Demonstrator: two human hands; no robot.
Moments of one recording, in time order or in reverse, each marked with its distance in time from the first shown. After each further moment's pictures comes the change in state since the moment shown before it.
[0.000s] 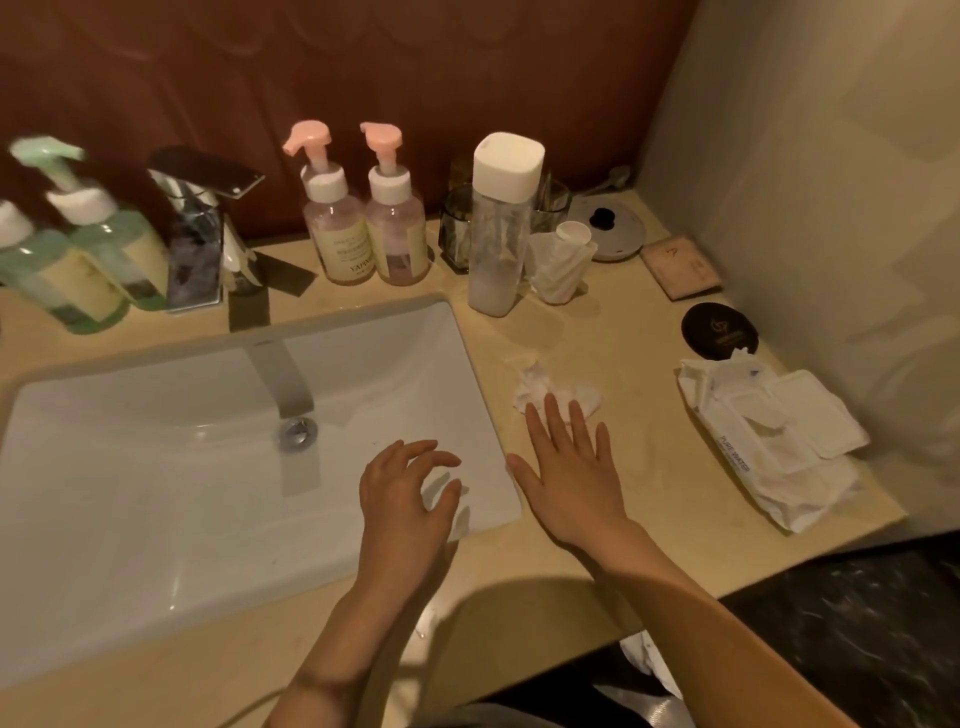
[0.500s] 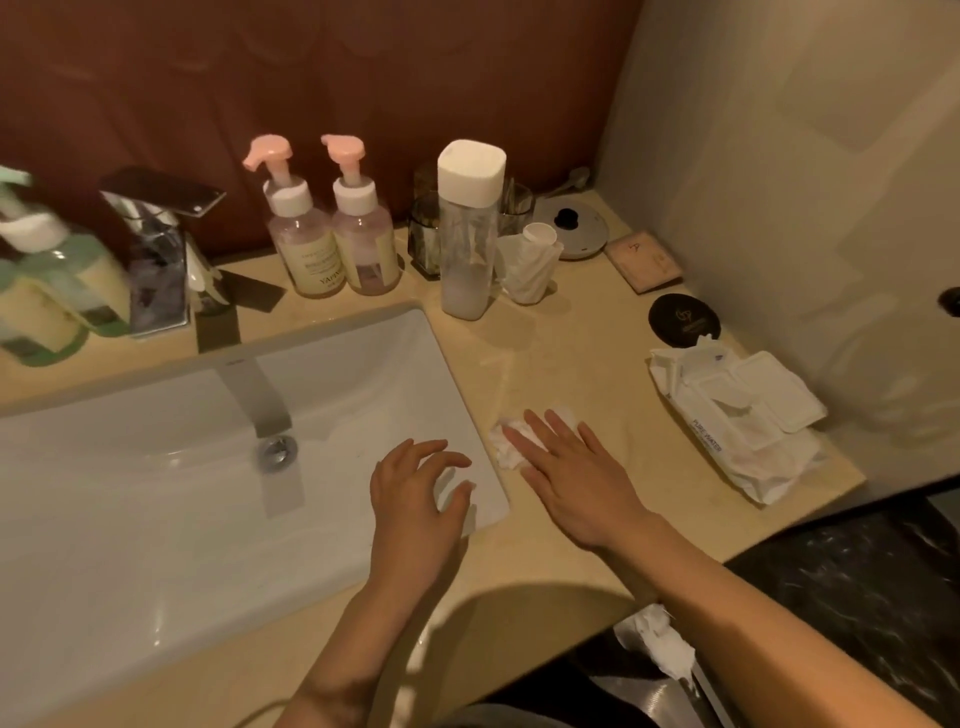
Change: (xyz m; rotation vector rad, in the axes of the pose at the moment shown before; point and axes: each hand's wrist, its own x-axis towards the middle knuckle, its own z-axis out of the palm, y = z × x) left_hand 0.003 0.012 0.006 0.008 -0.073 0.097; right_hand -0.013 0.027 -0.003 -0.038 0.034 -0.203
